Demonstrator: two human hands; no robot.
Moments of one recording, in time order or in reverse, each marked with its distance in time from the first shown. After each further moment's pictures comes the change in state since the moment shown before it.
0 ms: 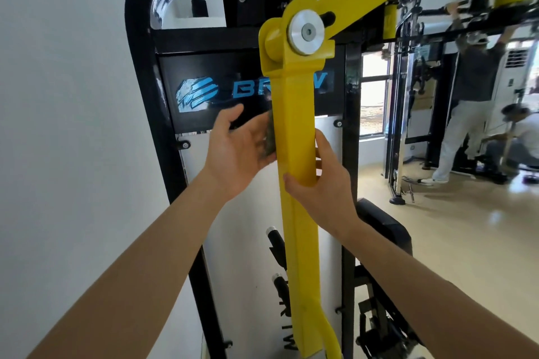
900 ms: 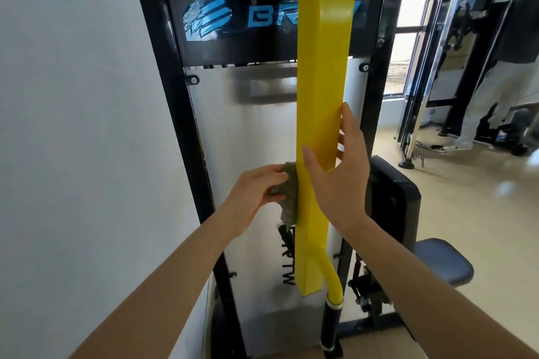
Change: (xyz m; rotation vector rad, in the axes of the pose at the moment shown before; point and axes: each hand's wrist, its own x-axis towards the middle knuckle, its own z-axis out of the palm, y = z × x) left_hand -0.078 -0.138 -0.041 0.246 0.253 -0.223; right_hand -0.064 0.019 0.020 -0.005 0.155 0.065
